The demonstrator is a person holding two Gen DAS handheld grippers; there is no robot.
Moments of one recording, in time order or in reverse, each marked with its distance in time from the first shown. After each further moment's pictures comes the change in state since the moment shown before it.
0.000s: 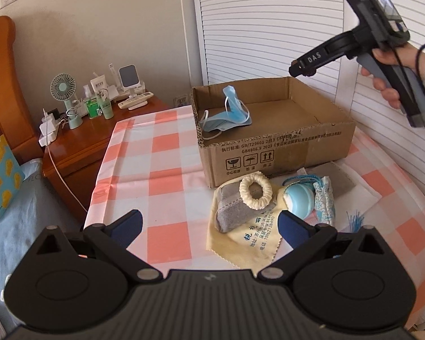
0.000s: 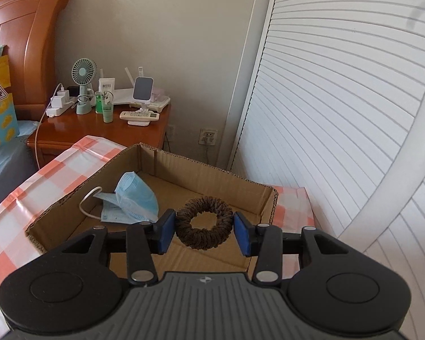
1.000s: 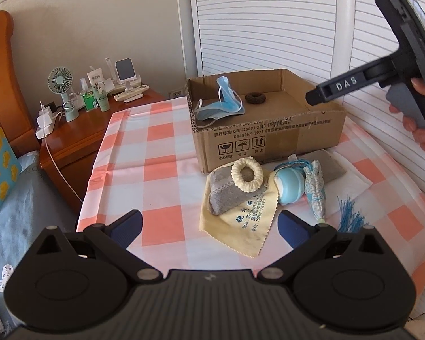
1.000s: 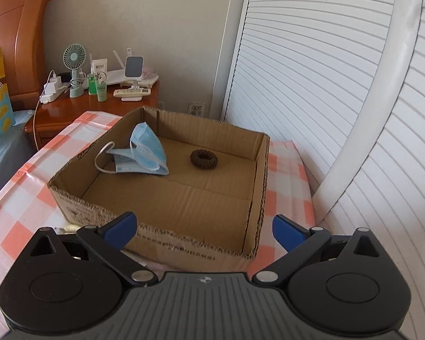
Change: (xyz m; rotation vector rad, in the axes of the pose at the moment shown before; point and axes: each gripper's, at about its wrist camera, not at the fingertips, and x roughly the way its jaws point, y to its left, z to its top) left arm -0.010 -0.003 -0.014 -0.001 0.023 -0.022; right arm -0.054 0.031 -0.062 0.084 0.085 -0.060
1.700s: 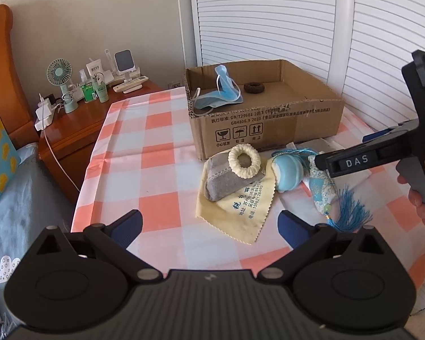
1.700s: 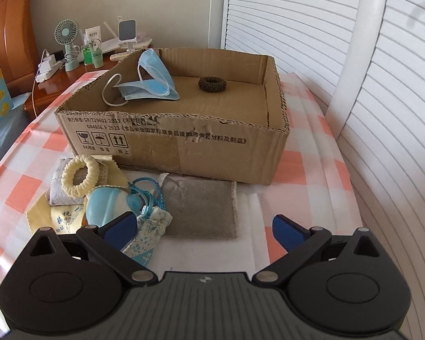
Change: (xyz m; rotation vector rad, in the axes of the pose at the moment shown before) left arm 0.001 -0.003 -0.009 -0.005 0.030 -0.002; right arm 0.005 0.019 -0.080 0.131 0.123 0.015
